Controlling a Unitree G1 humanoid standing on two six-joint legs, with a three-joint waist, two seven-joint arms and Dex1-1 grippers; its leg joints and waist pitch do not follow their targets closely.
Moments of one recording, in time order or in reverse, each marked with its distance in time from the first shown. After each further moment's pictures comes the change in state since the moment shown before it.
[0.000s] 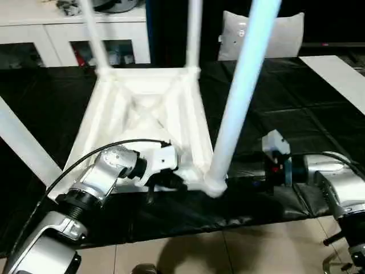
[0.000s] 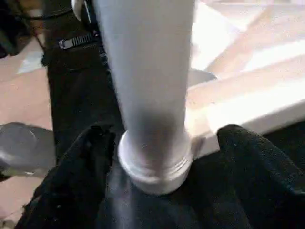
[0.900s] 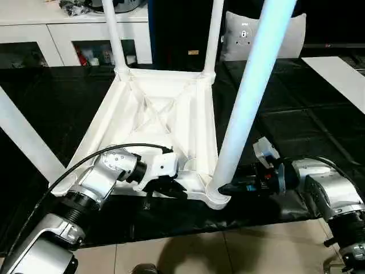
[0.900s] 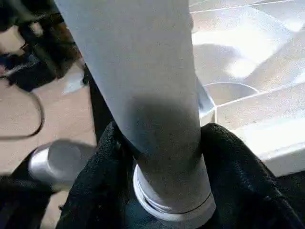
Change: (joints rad) left arm 0.012 -0.024 0.016 -0.030 -0.009 0.092 0.025; right arm 0.020 0.081 -0.010 -0.002 0.055 0.149 -0.010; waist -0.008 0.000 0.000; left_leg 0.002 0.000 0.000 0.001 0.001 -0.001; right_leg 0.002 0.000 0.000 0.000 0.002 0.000
